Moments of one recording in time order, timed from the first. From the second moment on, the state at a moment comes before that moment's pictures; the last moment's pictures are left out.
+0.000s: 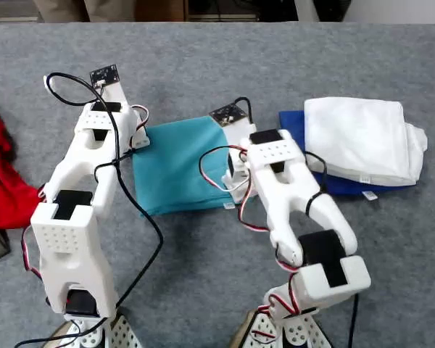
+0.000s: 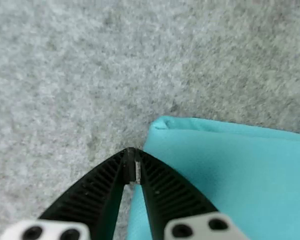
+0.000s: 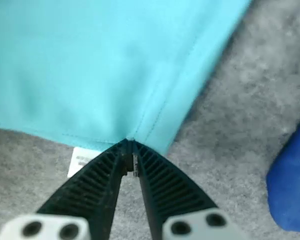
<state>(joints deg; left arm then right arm) -0.7 27.3 -1.4 54.1 12.4 -15.2 5.4 28.7 63.6 7.0</state>
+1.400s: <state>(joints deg) -8.0 -3.7 38.7 38.7 -1.5 -12.3 -15.5 25.7 94.6 8.4</state>
